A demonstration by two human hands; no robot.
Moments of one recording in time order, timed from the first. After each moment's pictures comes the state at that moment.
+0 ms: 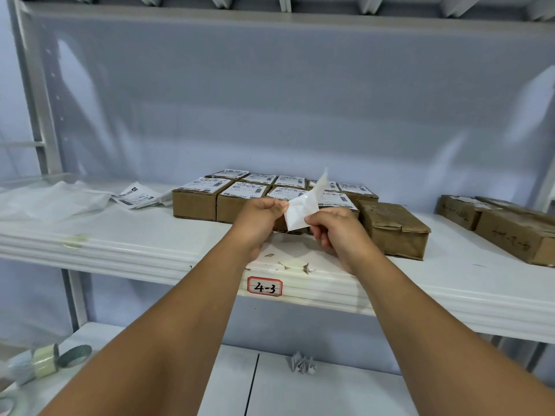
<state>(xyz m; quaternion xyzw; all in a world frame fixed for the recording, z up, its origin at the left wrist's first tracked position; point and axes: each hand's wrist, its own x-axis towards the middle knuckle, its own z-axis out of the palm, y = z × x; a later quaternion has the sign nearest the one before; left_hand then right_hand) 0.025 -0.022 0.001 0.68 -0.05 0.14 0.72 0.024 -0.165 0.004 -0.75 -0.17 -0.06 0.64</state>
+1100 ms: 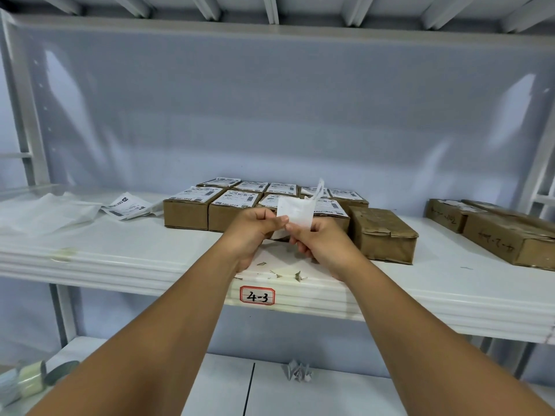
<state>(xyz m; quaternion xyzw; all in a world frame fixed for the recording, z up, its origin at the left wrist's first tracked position) 0.029 -0.017 -0.003 0.69 -0.14 0.11 0.71 0.020 -0.161 0.001 -0.80 -0.19 -0.07 0.57</state>
